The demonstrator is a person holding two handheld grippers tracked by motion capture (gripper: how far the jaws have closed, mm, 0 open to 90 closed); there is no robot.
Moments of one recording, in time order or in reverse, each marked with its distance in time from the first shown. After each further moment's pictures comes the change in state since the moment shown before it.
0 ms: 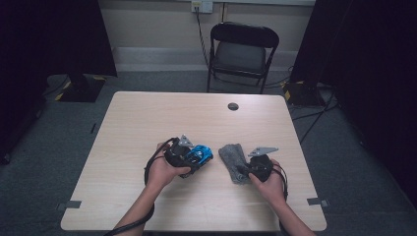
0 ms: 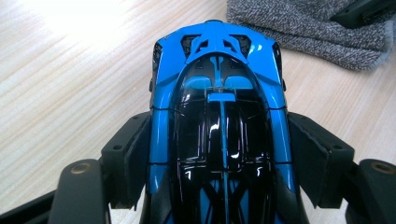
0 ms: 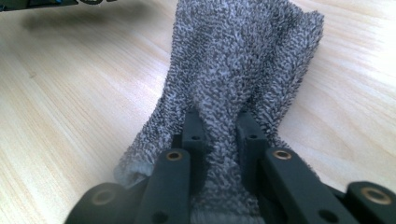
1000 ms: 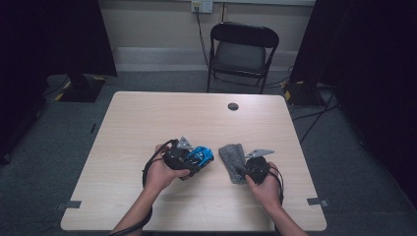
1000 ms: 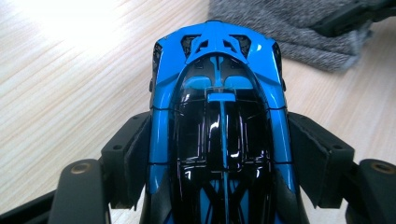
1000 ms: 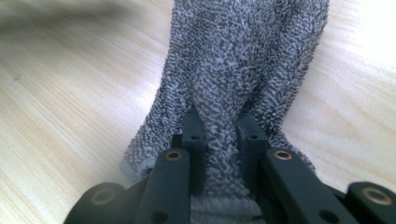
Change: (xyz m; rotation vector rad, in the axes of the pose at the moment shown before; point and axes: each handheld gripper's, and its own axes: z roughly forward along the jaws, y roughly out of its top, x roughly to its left) left arm -0.010 -0.001 -0.011 -0.027 -0.019 0.019; right arm 0.017 0.001 0.001 0.040 -0.088 0.053
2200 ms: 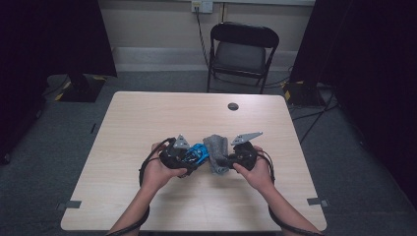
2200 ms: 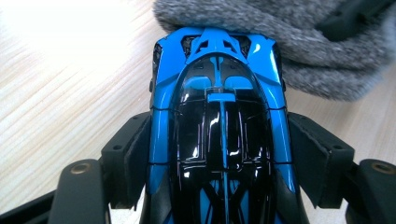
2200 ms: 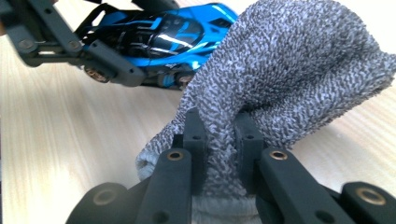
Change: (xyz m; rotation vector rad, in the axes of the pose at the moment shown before) left arm 0.006 -0.001 -0.009 -0.030 0.026 0.029; right arm 0.019 0.062 -0.003 -0.073 0.351 -0.147
